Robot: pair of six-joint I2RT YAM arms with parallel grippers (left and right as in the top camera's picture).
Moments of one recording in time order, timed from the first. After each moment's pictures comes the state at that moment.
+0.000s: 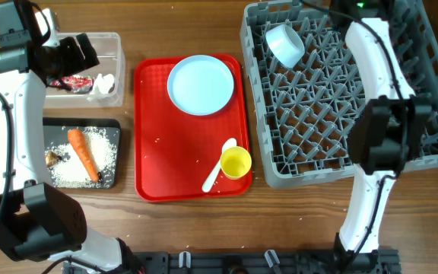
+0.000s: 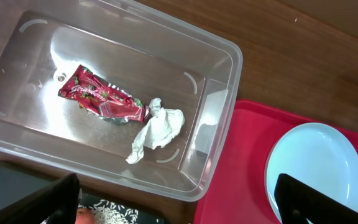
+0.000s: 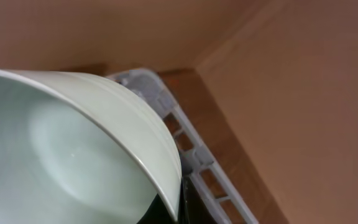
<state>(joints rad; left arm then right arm) 0.24 1.74 1.65 -0.91 0.13 -0.15 0.03 2.31 2.11 -0.49 0.92 -0.14</state>
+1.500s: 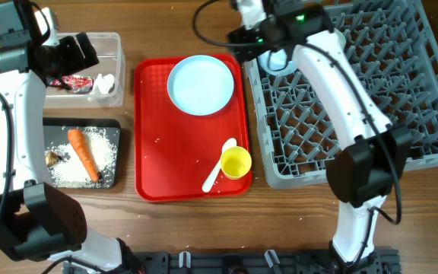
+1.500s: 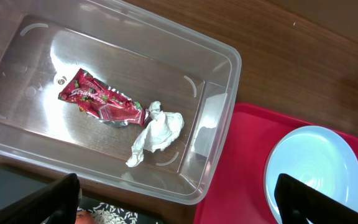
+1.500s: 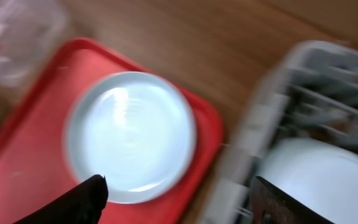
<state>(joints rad) 0.24 1.74 1.65 -0.89 0.13 -0.15 0.39 2.09 2.06 -0.93 -0.23 -0.14</state>
